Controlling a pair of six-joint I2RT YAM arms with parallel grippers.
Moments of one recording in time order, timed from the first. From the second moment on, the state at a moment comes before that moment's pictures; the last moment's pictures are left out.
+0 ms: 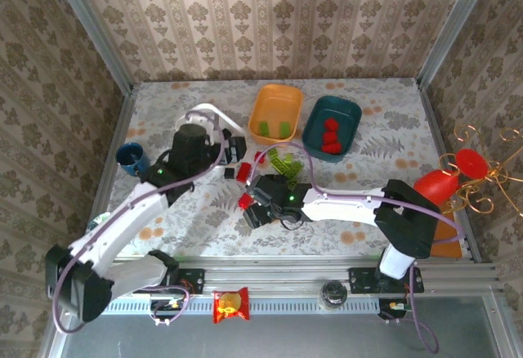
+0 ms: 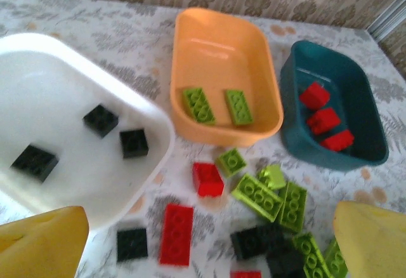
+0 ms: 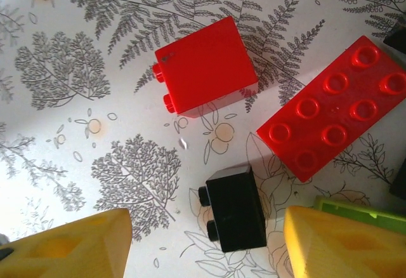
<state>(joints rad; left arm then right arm) -0.59 1.05 0.86 -0.31 -0.07 -0.41 1.03 1.69 1.02 -0.35 0.08 0.49</state>
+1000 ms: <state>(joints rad) -0.60 0.61 0.53 -0.48 -0.20 -0.51 1.00 1.66 1.18 -0.42 0.05 0.45</state>
